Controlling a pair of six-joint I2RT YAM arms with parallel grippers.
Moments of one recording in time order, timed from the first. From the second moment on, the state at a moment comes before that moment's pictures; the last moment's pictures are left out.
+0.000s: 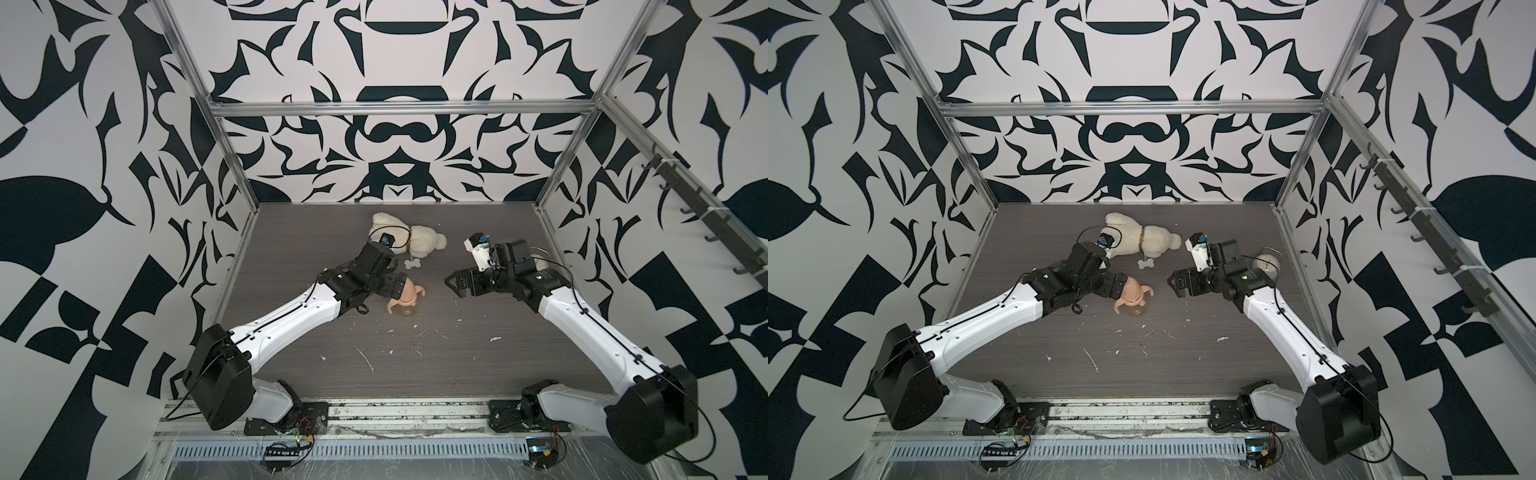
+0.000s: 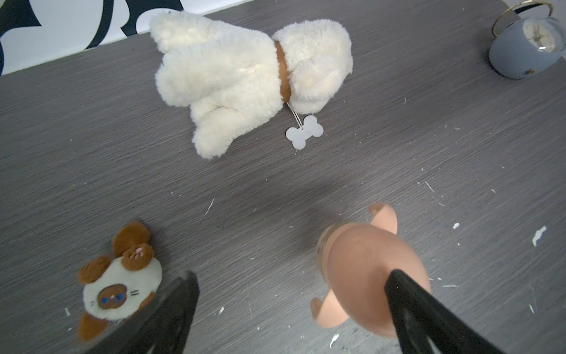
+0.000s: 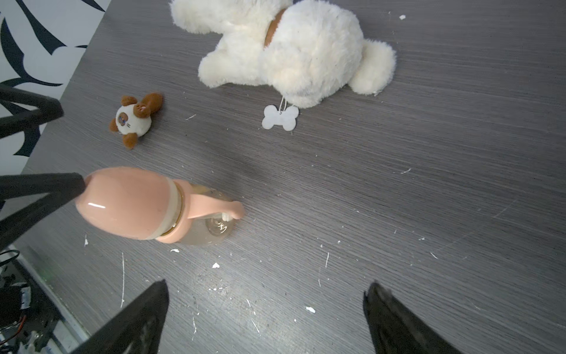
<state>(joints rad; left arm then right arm) -0.80 1.41 1.10 -0.47 -0.19 -0.23 0.32 1.18 0.92 -0.56 -0.31 0.13</state>
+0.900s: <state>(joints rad) -0.09 1.10 0.62 -0.09 -0.23 -0.26 0.26 1.10 0.22 0.37 0.20 -0.07</state>
